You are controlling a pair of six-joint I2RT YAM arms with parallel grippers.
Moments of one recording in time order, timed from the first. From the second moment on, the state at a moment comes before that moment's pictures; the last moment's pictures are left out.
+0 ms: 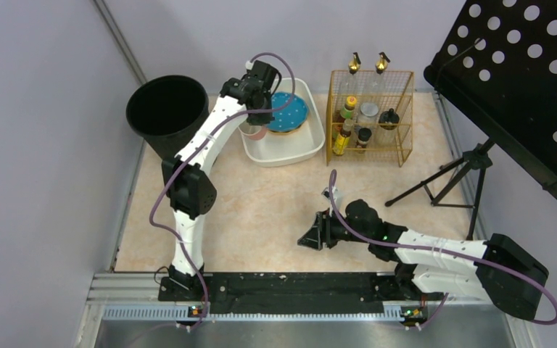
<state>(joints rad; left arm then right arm) -0.48 2.09 2.22 -1.09 -0.25 -0.45 0.93 1.05 0.28 0.33 -0.30 0.75</state>
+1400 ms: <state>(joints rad) -0.44 2.17 2.02 -0.89 -0.12 -0.43 0.93 1.17 0.28 0.37 -0.33 0.73</state>
